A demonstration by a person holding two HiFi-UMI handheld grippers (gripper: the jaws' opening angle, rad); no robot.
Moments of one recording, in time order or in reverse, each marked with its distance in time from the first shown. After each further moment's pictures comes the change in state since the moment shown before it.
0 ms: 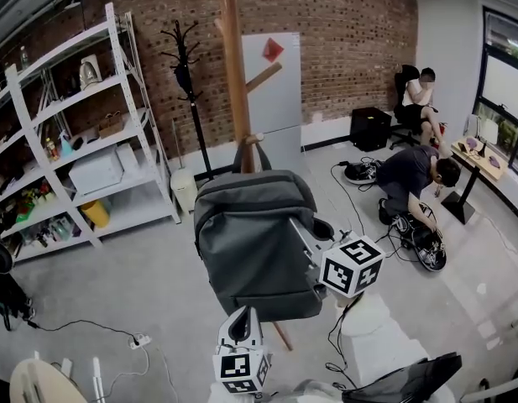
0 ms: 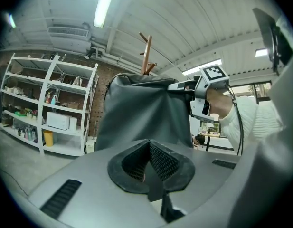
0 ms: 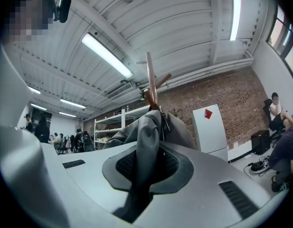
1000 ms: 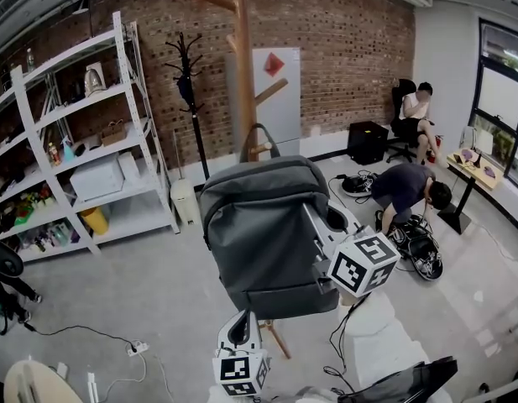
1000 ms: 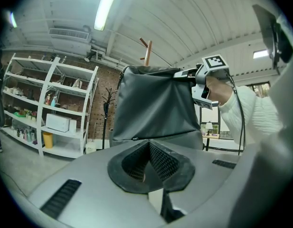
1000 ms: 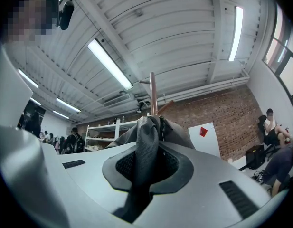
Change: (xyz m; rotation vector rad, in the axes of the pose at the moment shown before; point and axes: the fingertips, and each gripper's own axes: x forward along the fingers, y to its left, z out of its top) left arm -0.013 0.005 0.007 0.002 -0.031 -0.011; right arm -0.019 0.014 0.075 -0.065 -0.162 -0.075
